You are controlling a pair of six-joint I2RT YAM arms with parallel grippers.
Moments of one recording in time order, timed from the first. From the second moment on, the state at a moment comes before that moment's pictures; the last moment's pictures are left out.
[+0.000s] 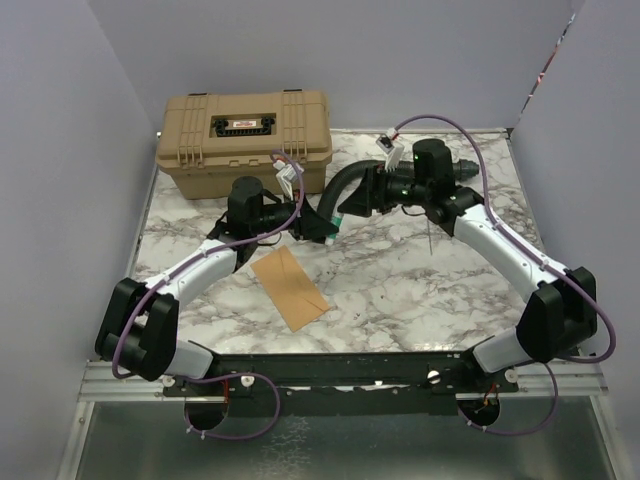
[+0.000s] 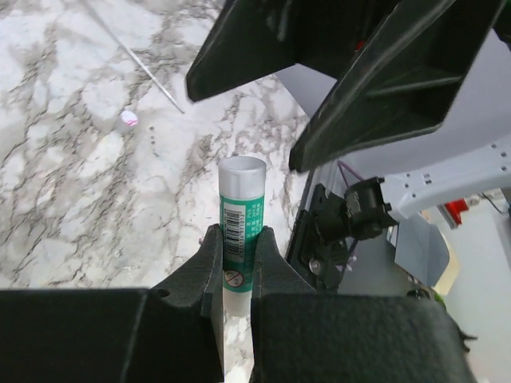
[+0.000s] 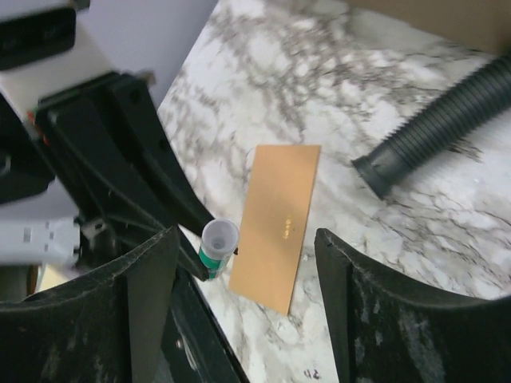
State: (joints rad) left arm -0.43 1.41 0.81 0.40 0.85 -0.64; right arm 0.45 1.47 1.20 -0.17 -0.61 0.45
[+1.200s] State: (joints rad) left arm -0.43 1.36 0.88 0.24 0.77 -0.45; right arm 0.51 1.59 1.31 -0.25 -0.63 0.65
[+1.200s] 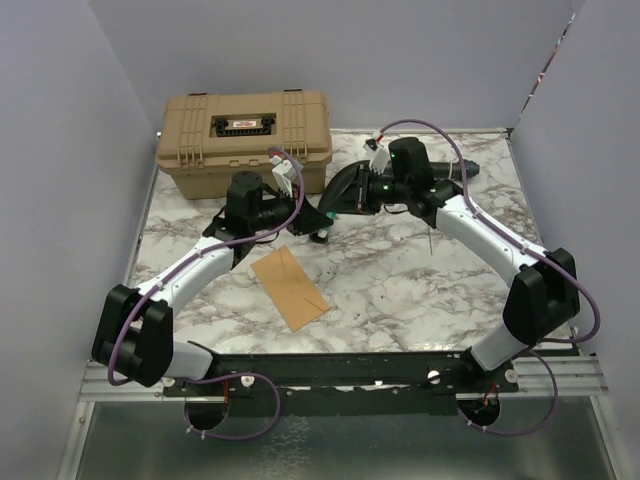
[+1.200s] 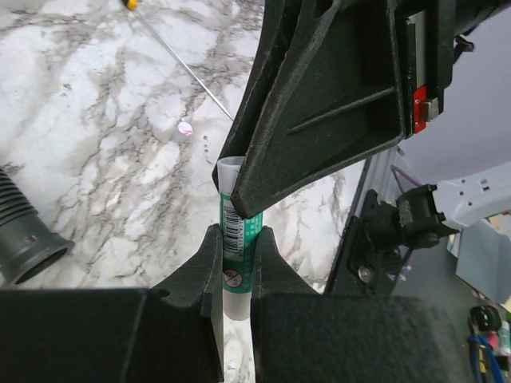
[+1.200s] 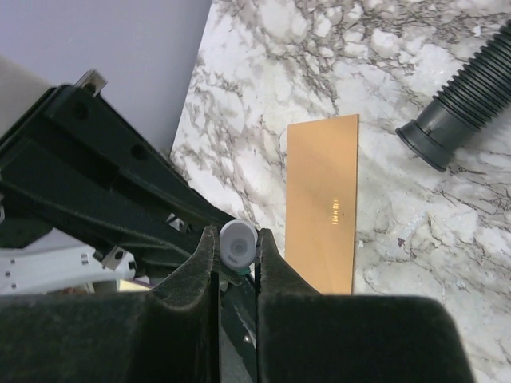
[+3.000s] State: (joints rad) left arm -0.44 1.39 0.94 0.11 0.64 -0.48; right arm 0.52 1.62 1.40 -0.35 -0.57 0.63
